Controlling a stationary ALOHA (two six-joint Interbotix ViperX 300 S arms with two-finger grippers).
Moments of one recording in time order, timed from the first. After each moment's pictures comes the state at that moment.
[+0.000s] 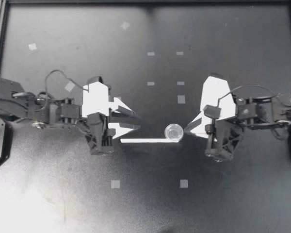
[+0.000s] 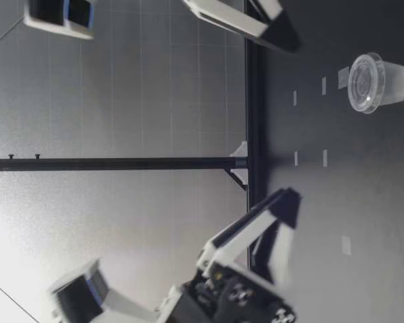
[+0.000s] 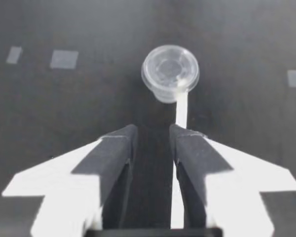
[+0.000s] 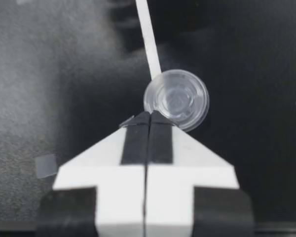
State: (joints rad) left arm 0.06 0.04 0.85 -0.01 -0.35 -0.03; right arm -0.04 -0.16 0.89 0.03 0.10 0.19
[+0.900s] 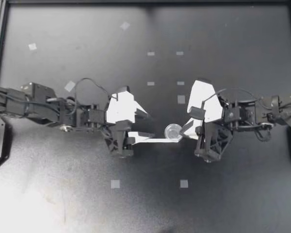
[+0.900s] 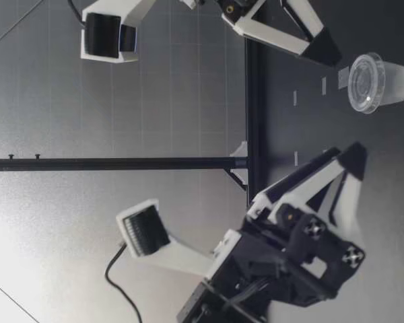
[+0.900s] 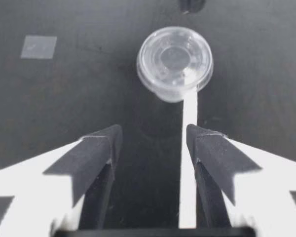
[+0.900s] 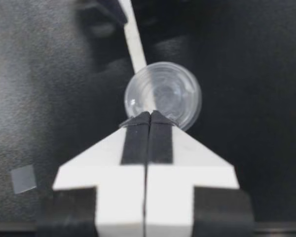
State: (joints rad) left arm 0.05 0.25 0.72 0.00 -0.35 -0.01; right arm -0.06 -0.06 0.87 0.03 0.05 0.23
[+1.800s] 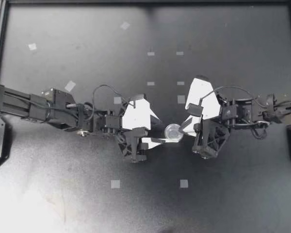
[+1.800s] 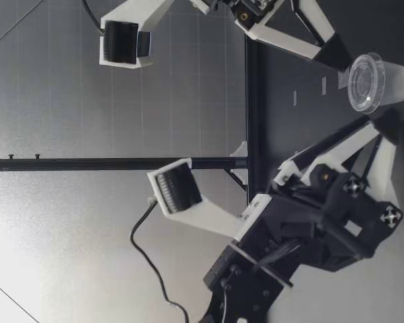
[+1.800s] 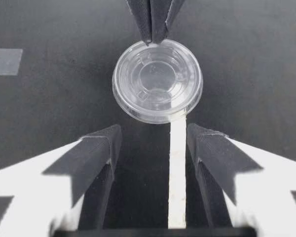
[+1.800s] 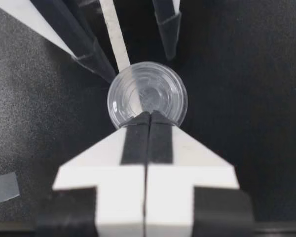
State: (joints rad) left arm 0.04 0.36 0.61 0.01 -0.34 -0.01; right arm -0.07 -0.01 0.87 0.03 0.01 0.23
